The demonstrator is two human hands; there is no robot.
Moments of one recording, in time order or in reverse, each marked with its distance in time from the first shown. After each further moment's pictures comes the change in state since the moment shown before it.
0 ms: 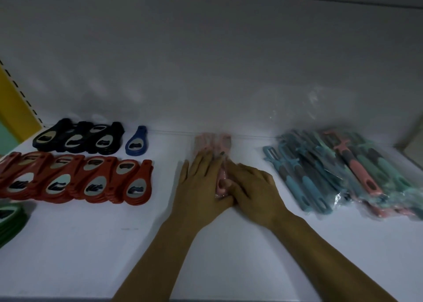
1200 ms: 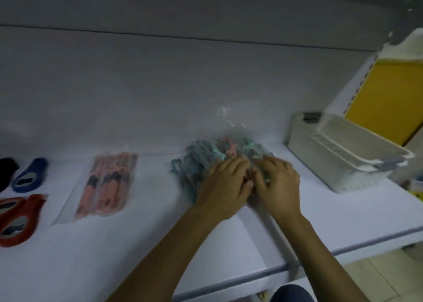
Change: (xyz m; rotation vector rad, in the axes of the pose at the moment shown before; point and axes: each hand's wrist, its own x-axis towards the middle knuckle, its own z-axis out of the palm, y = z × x) left_hand 0.068 0.223 0.056 -0.079 -0.009 0.424; right_hand -0.110 0.129 -0.149 -0.200 0.551 0.407
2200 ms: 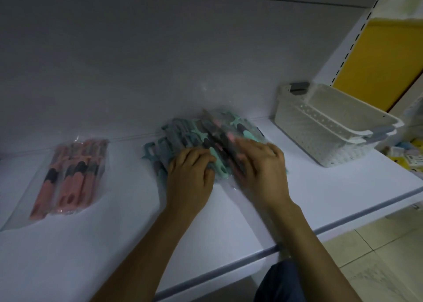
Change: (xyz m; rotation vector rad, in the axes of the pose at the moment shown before) left_hand -0.019 -0.012 0.016 -0.173 0.180 -0.229; right_hand -0.004 0.016 0.010 0.066 0.039 -0.167
